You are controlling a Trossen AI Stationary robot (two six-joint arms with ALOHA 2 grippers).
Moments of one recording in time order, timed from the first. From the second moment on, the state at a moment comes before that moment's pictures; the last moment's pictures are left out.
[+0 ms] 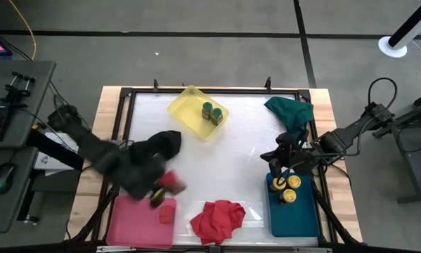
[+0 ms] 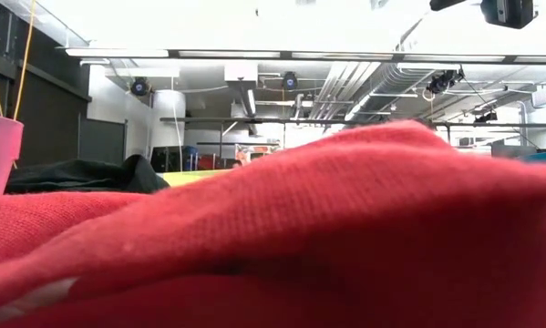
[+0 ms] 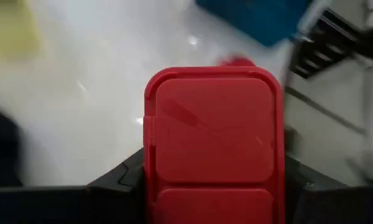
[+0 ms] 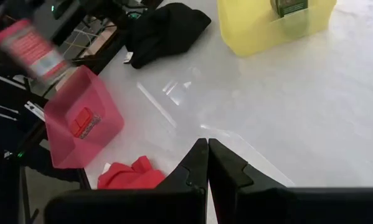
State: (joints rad) left arm -0.68 1.34 1.31 -0.91 -0.46 -1.03; right arm 0.54 1.05 1.03 -0.80 0.59 1.20
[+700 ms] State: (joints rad) left arm -1.15 1.76 1.30 -1.03 -0.33 -2.15; right arm 0.54 1.05 1.03 -0.80 0.61 1.26
